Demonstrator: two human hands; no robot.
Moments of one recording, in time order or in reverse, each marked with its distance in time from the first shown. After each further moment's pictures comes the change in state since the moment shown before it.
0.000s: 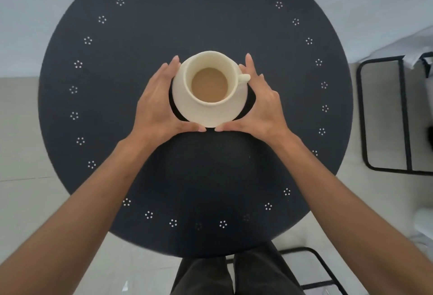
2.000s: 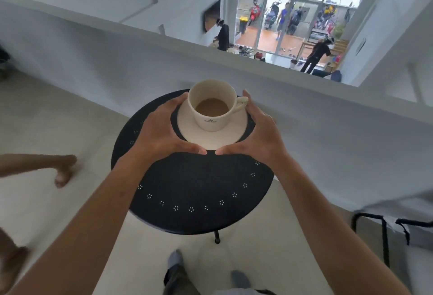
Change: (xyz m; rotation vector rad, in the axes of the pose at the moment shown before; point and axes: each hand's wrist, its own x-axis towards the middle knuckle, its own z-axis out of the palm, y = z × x) left_hand -0.199 0.340 -0.027 -0.008 0.573 -0.099; right_hand -0.139 -0.090 -0.288 0.042 -0.172 -0.629
